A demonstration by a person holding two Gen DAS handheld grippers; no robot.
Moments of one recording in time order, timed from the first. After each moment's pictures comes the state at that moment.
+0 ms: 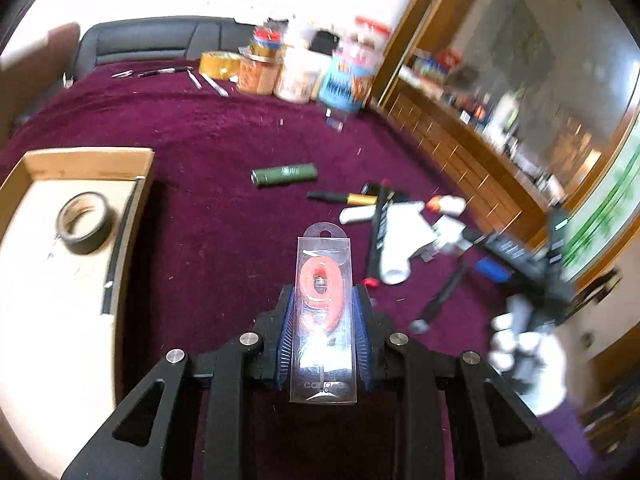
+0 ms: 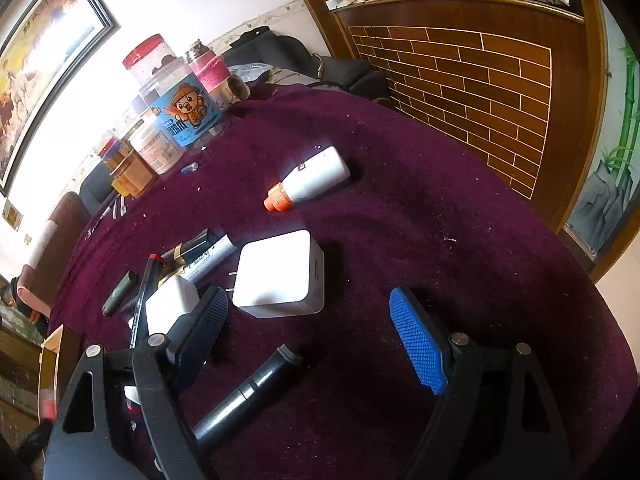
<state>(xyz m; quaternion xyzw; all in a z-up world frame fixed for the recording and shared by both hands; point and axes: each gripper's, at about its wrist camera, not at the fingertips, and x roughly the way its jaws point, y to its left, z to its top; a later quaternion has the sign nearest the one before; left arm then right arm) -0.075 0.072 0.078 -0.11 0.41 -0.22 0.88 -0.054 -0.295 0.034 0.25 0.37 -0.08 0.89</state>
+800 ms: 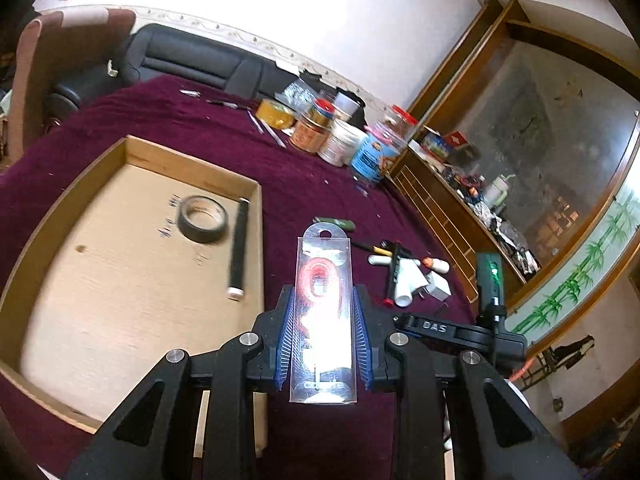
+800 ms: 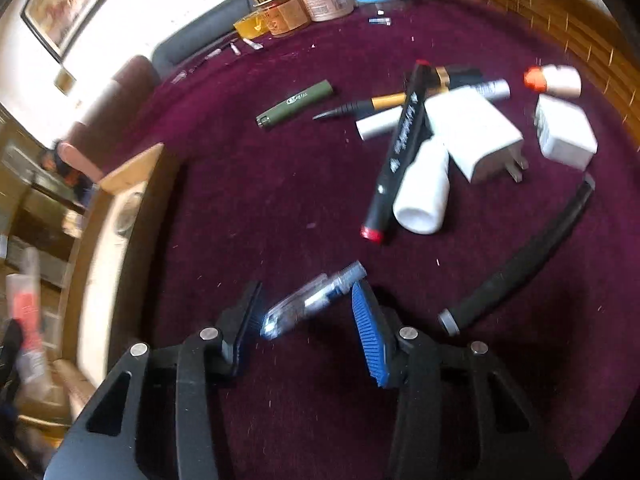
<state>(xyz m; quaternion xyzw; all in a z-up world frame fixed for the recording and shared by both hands) -0.127 0.190 0.098 -0.21 0.34 -0.19 0.90 -0.061 -0.094 0.037 0.14 0.51 0.08 0.85</state>
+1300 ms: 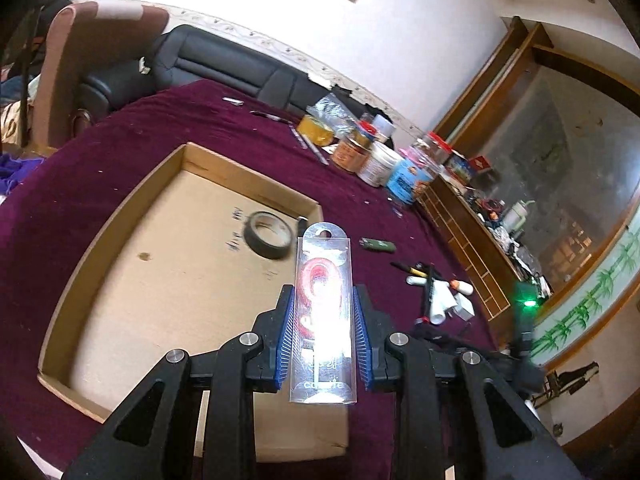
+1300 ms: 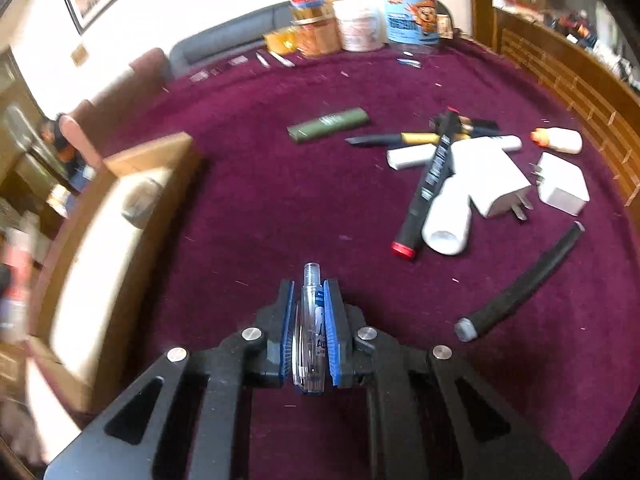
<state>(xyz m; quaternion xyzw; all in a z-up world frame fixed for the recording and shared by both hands) -0.122 0.253 0.086 -0.24 0.34 -0.15 0.90 -0.079 -0.068 0.056 0.08 0.45 0.10 0.88</state>
